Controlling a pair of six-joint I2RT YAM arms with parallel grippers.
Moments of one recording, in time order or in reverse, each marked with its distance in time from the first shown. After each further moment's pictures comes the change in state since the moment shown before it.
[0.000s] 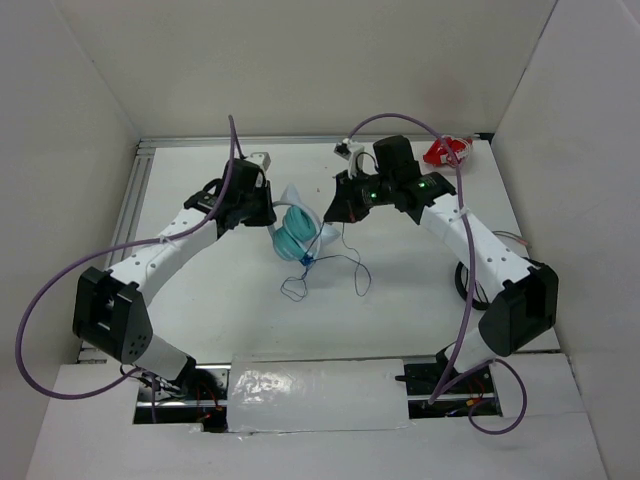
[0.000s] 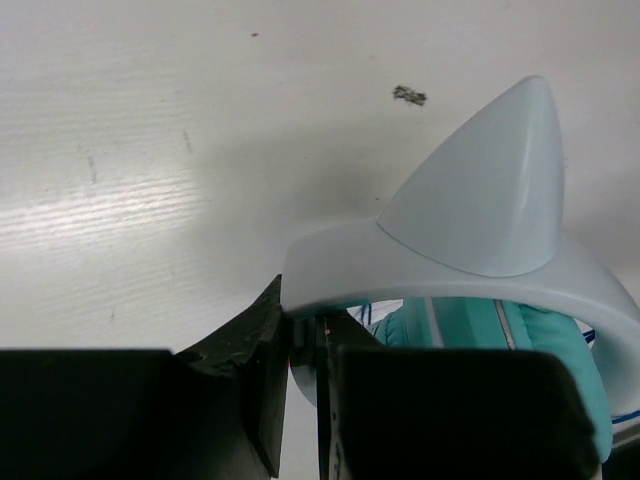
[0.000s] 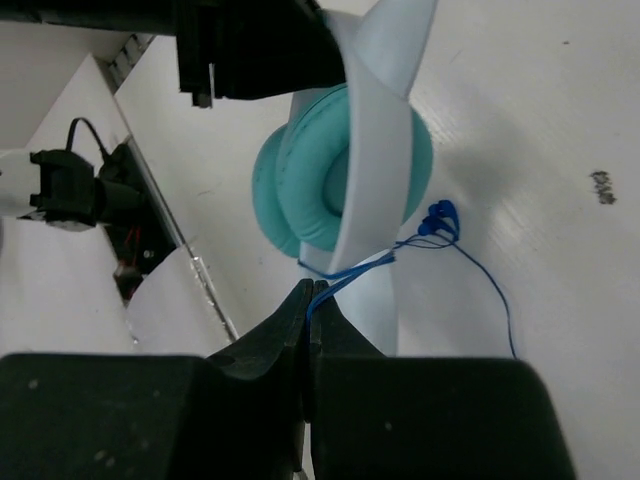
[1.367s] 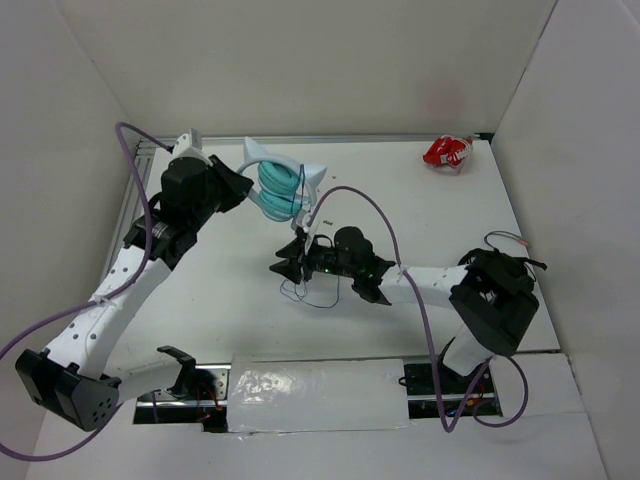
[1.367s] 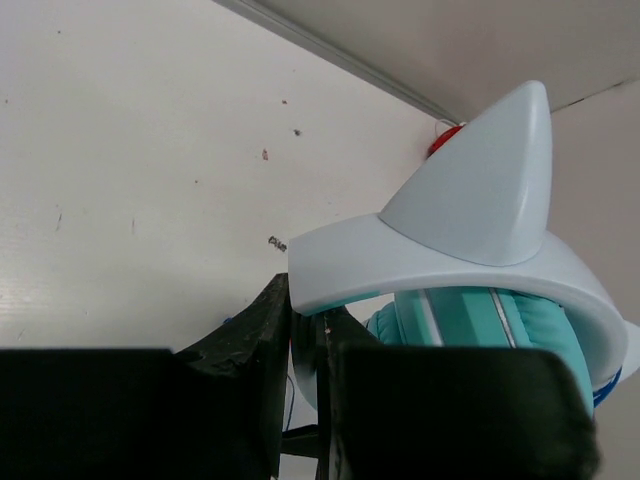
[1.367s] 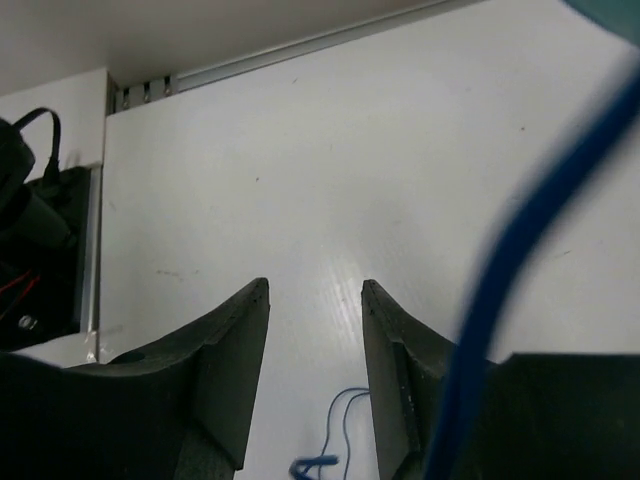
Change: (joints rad) left arm 0.024 -0.364 -0.026 0.064 -0.171 -0.417; right arm 0.408 0.055 -0.686 1.272 0.241 -0.024
